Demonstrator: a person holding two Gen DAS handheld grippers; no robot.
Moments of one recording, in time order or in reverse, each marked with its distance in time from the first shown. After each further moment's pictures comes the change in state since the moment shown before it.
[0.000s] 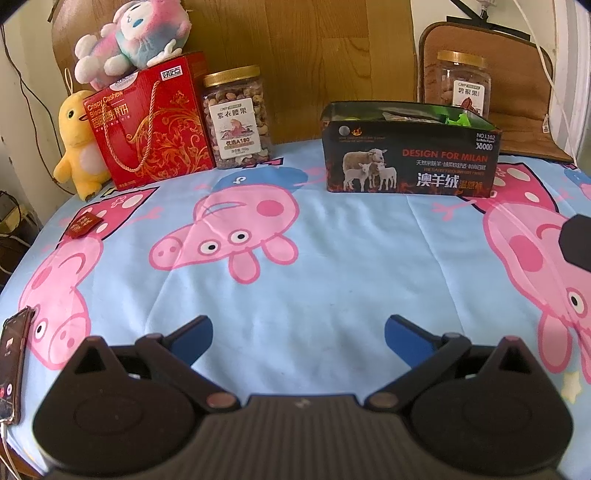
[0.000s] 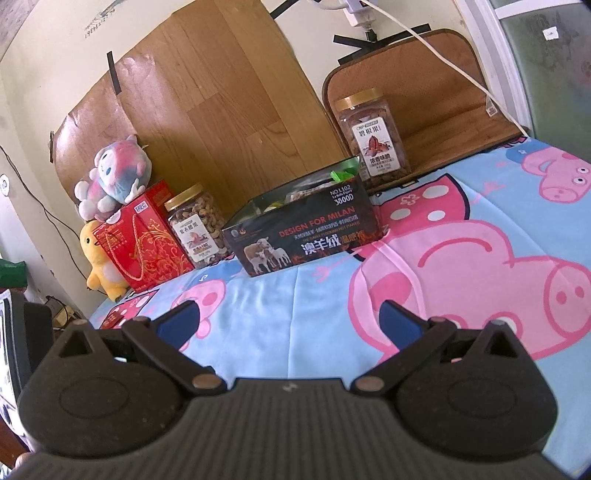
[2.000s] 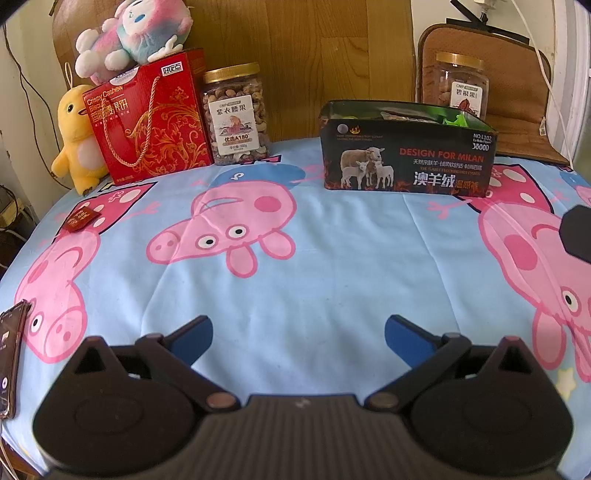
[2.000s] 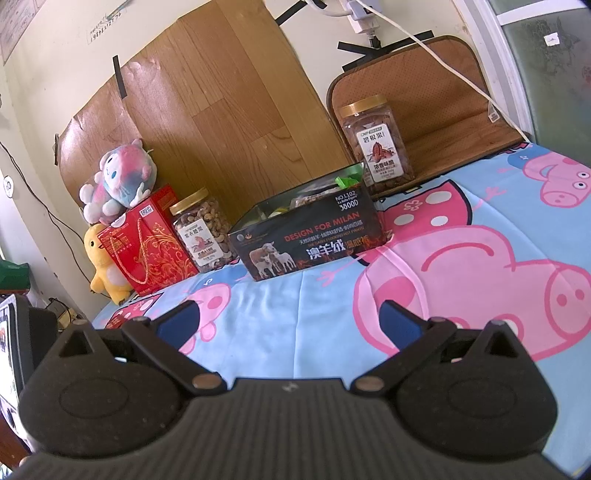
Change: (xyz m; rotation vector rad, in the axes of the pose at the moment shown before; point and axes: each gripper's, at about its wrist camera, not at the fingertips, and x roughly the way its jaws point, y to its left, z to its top) left arm -0.002 0.001 -0.003 -0.010 0.001 -0.022; right arm -0.005 0.005 -0.001 -0.010 -0.019 0.006
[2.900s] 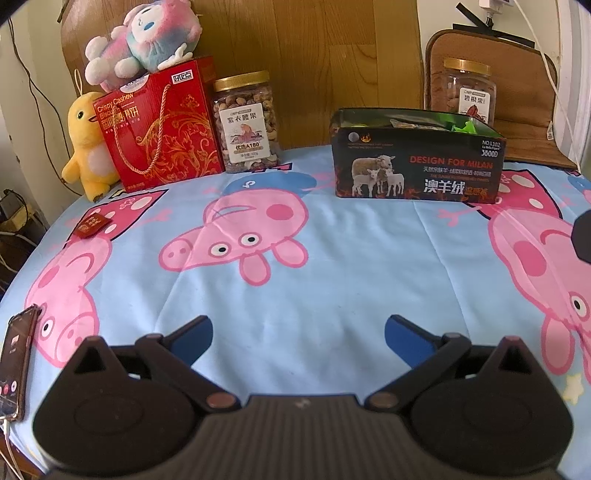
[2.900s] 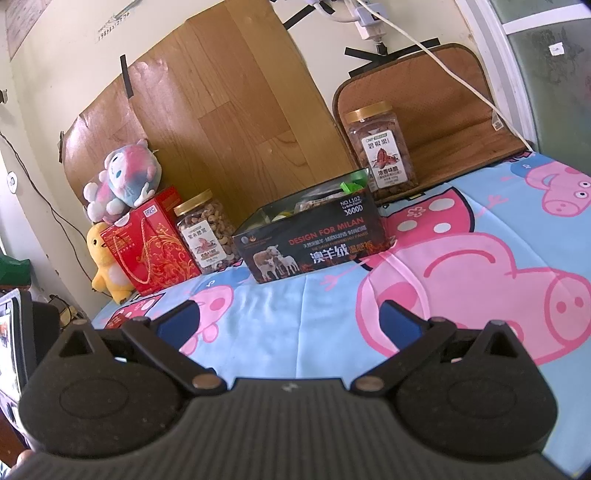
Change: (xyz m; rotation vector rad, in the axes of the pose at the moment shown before) left arm -0.002 0.003 0.000 -0.003 -0.023 0.038; right arm -0.004 0.005 -0.002 -0.019 -0.019 0.000
